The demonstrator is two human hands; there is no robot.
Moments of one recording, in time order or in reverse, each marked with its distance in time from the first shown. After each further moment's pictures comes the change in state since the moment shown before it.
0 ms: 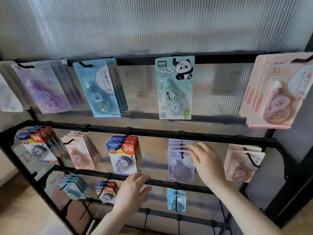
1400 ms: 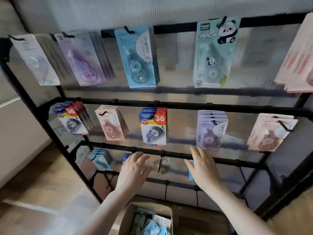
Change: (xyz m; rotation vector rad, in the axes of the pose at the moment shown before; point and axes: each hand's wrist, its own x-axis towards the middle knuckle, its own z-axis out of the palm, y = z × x) left_hand -0.069 -0.072 -0.051 0.106 -0.032 -0.121; right_hand -0.091 -0.105 0.064 -0.077 -0.291 0.148
